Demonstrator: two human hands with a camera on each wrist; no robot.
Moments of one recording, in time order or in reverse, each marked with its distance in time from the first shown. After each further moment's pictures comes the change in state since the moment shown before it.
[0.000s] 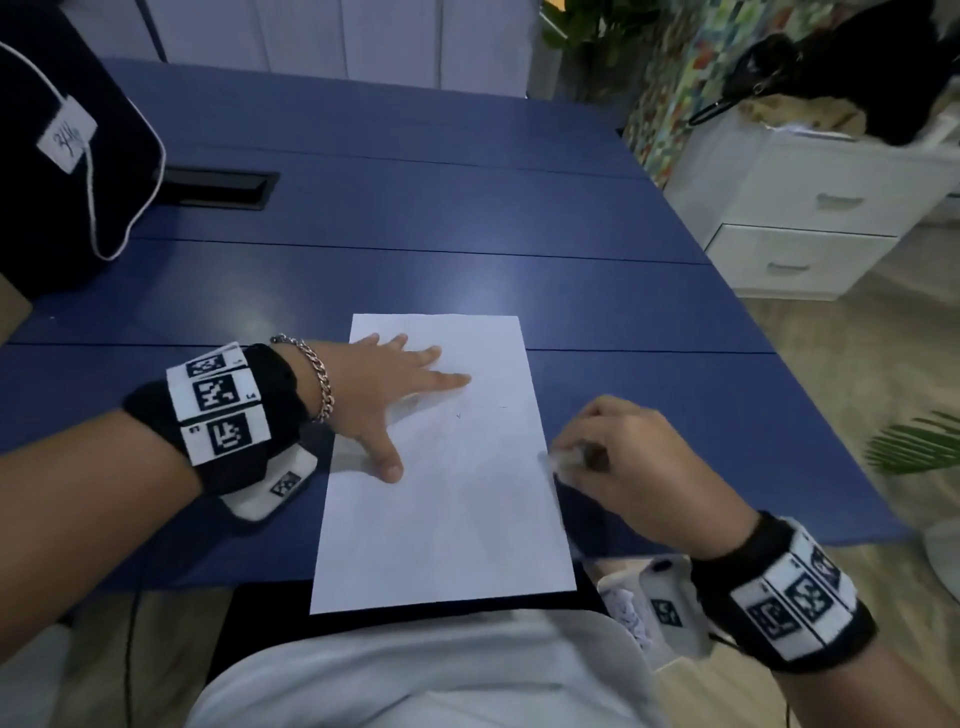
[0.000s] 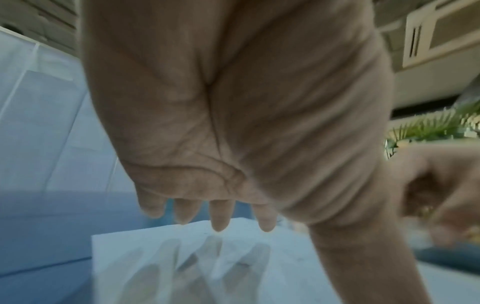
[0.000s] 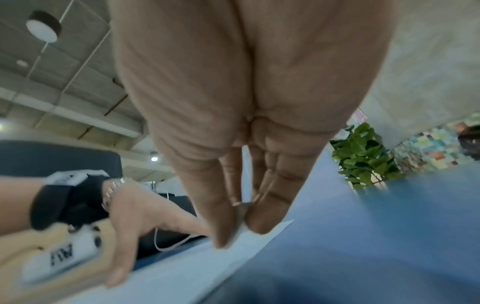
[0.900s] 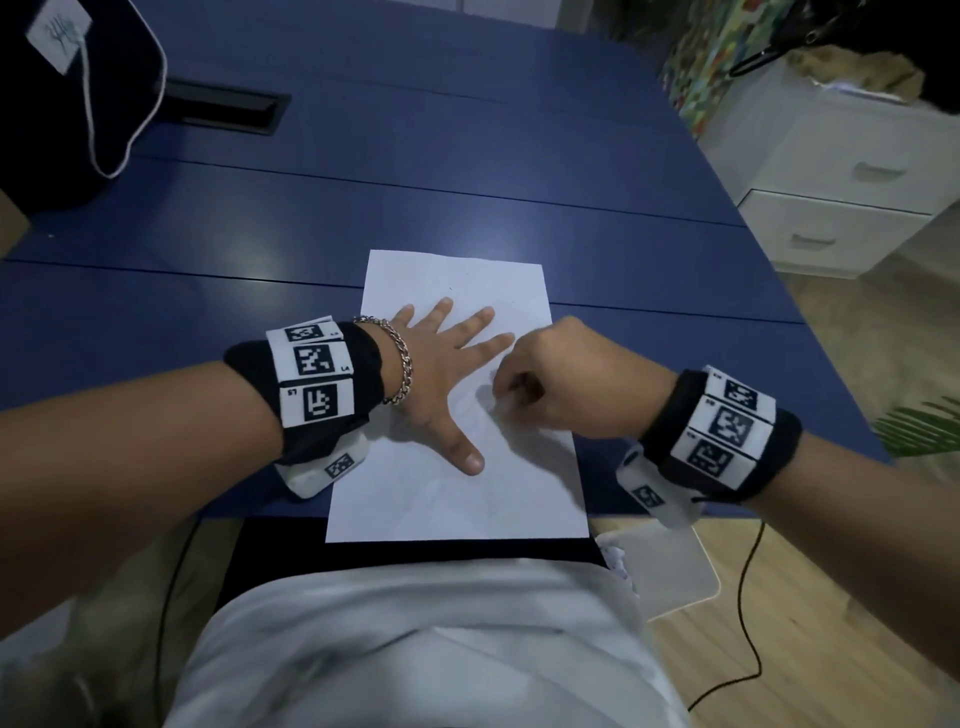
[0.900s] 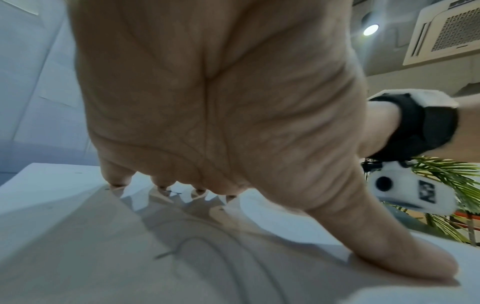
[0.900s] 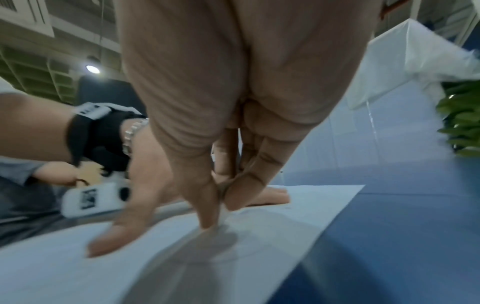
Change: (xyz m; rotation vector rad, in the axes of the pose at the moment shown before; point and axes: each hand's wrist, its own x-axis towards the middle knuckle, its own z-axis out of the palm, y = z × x) left_hand 0.024 0.038 0.028 -0.042 -0.001 -0.063; right_hand 0.076 -0.039 0.010 -0.191 -0.331 -0.211
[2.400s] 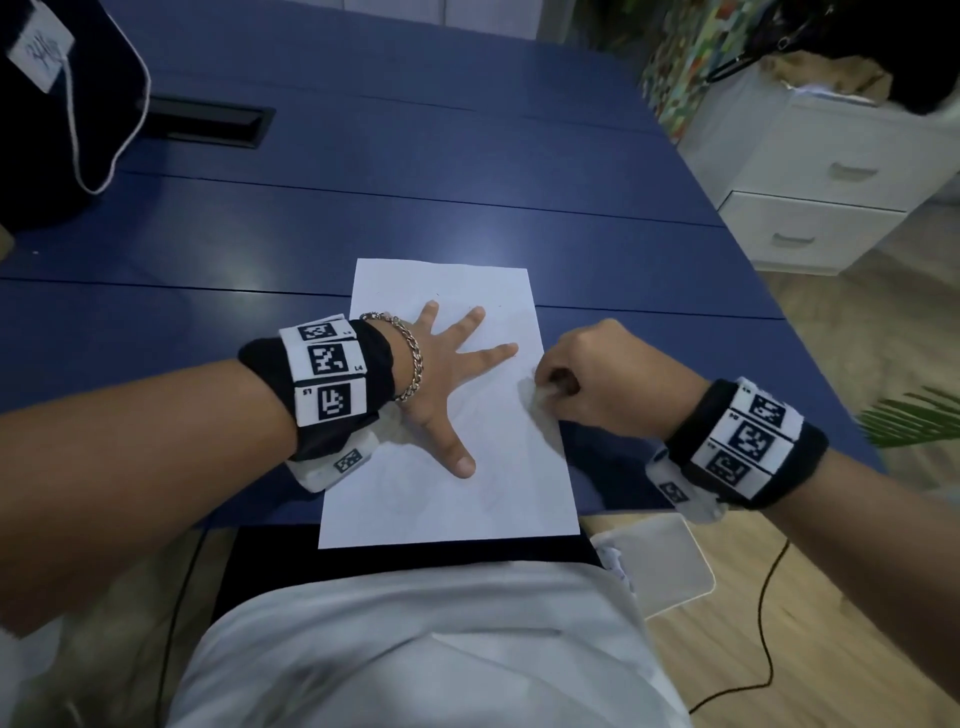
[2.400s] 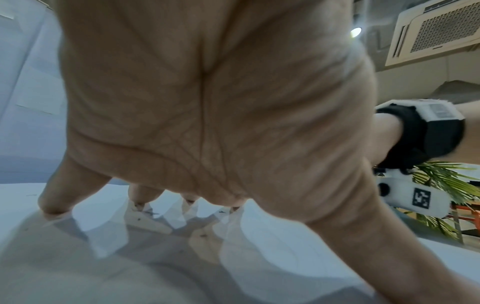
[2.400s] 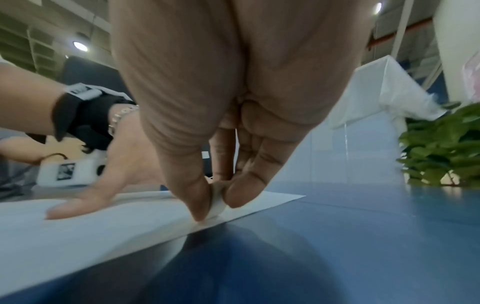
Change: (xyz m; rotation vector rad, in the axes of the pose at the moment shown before) left_hand 0.001 0.013 -0.016 0.047 -0.099 -0.055; right_hand -0.030 0.020 -0.005 -0.076 0.074 0.147
